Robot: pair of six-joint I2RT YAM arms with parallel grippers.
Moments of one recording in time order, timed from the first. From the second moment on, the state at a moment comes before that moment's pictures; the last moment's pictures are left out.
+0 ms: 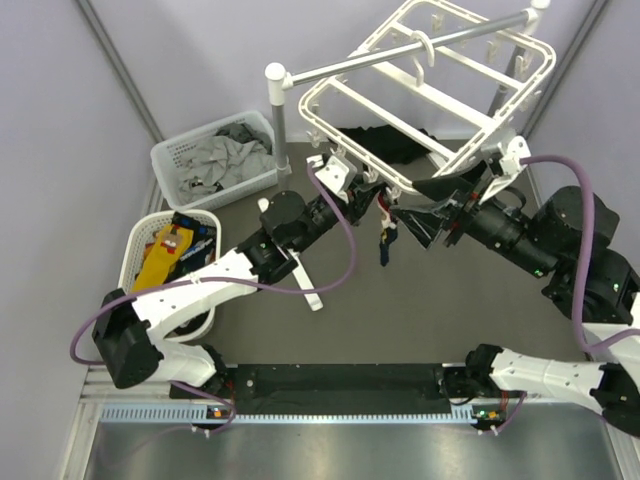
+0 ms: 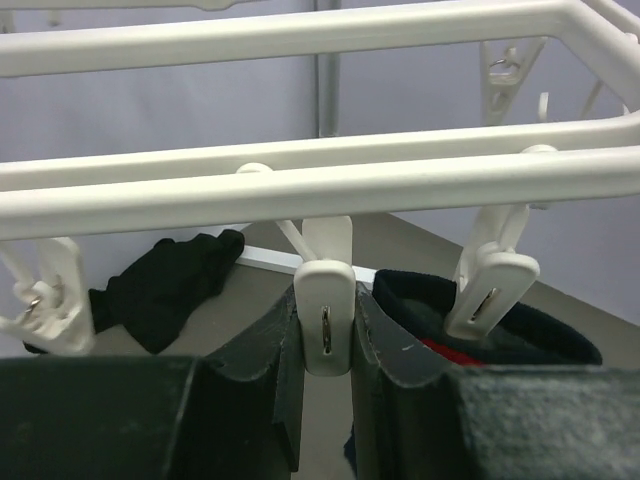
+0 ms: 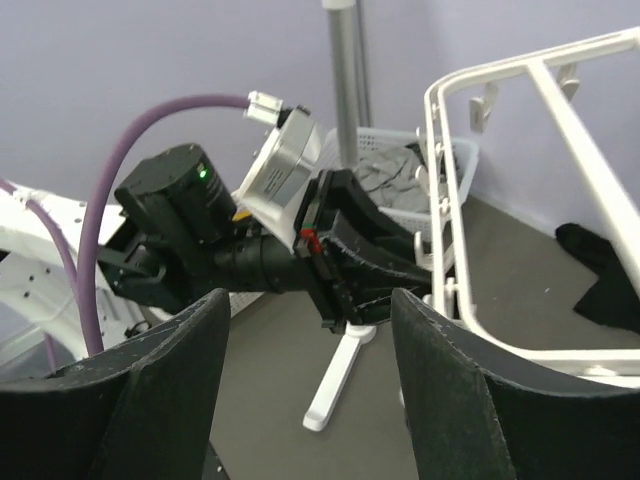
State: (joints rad) left arm -0.91 1.35 1.09 0.49 -0.02 0.00; right arm 0.95 0.90 1.53 -0.53 0.06 0.13
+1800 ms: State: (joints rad) left arm -0.92 1.30 1.19 0.22 0.03 -0.08; right arm 0.81 1.02 1.33 -0.33 0.16 0.54
